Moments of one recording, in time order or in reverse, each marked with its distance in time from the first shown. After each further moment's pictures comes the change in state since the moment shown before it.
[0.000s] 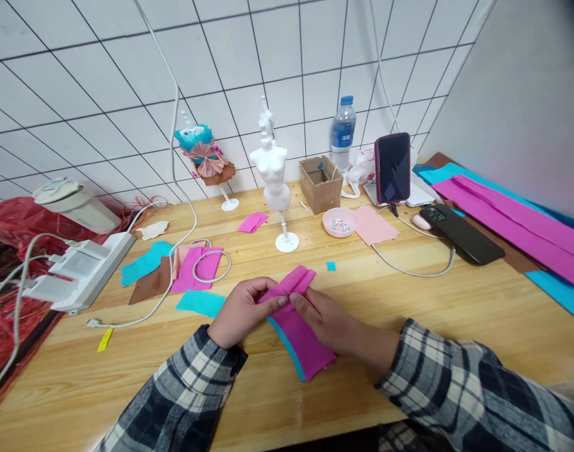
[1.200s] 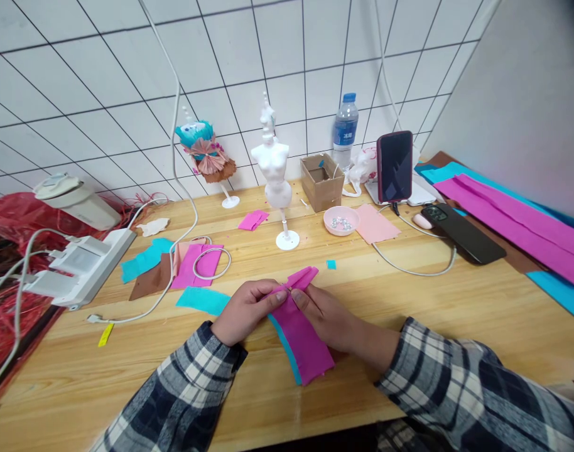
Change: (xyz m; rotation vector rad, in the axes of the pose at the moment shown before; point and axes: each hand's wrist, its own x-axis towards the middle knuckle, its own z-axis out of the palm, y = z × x) left_hand -0.002 0.001 0.002 -0.021 -0.123 0.081; right_hand -0.001 -0.003 -0.002 0.044 0.003 -0.017
